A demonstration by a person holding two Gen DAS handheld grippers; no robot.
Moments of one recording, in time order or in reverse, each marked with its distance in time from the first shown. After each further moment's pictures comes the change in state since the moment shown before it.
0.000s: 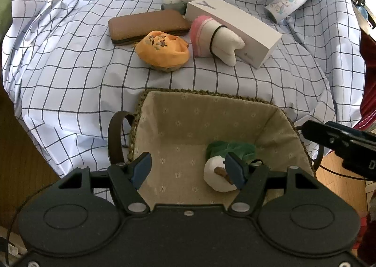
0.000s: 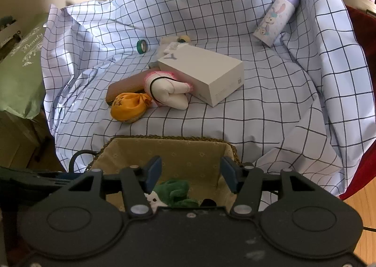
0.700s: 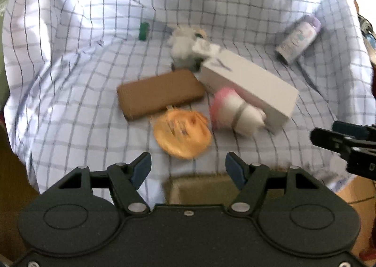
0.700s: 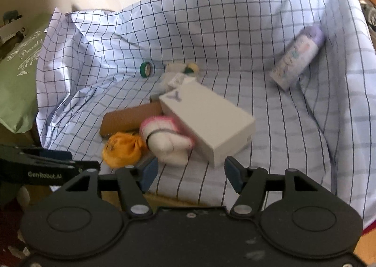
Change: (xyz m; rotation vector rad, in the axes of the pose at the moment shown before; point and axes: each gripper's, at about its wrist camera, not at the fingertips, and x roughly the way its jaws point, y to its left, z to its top) left arm 0.003 0.021 0.086 0.059 -0.144 0.046; right arm 0.042 0.014 0.090 -0.113 -0.075 -0.004
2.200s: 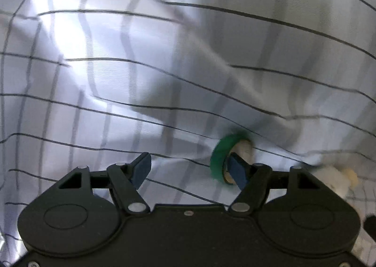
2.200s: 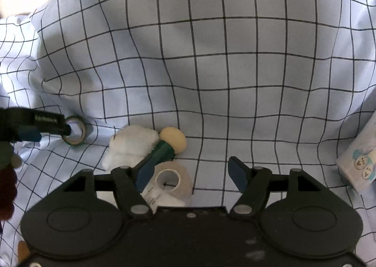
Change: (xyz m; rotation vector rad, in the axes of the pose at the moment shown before) left arm 0.231 0.131 0.223 -0.279 -0.054 0.307; right arm 0.285 -0.004 0.168 0.018 -0.028 -0.121
